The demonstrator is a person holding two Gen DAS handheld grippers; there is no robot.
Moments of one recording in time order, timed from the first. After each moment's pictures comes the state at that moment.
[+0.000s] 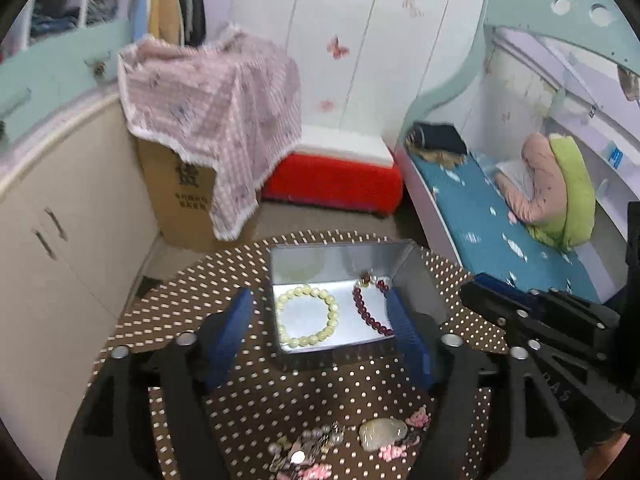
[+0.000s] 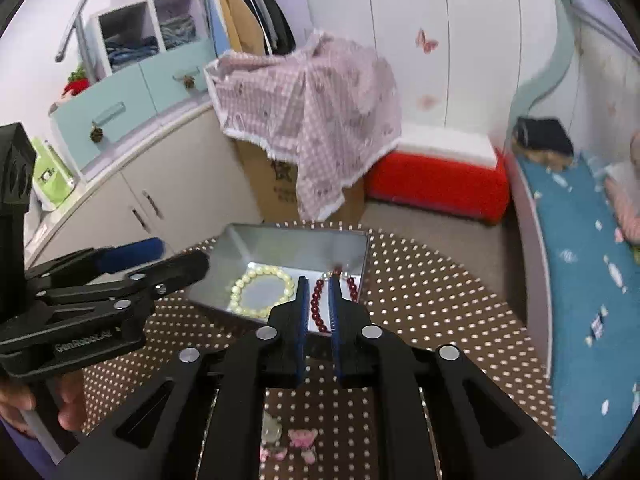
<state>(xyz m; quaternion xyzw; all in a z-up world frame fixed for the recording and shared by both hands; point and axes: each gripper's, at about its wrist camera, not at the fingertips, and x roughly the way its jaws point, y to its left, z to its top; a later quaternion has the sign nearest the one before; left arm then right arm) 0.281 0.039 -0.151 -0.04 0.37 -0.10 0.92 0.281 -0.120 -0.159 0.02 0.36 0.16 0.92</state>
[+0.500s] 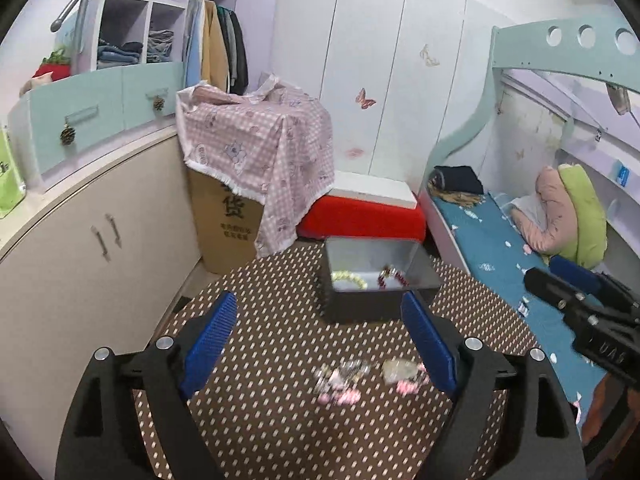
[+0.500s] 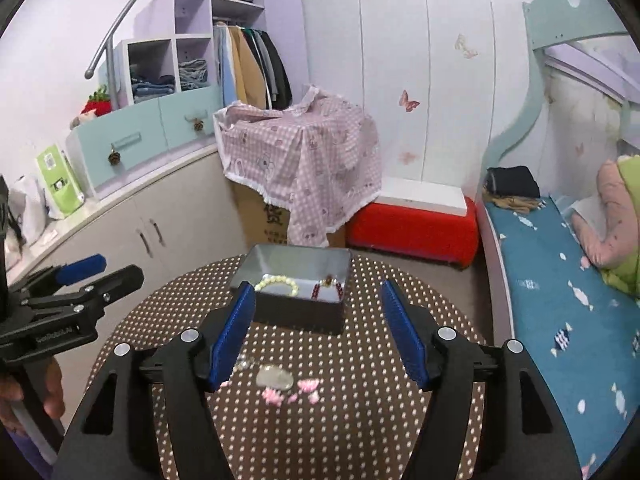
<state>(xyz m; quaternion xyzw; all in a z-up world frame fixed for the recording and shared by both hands) 0.159 0.074 -0.125 -0.04 0.30 -0.04 0.95 0.168 -0.137 -0.114 0.01 0.28 0.13 0.95</state>
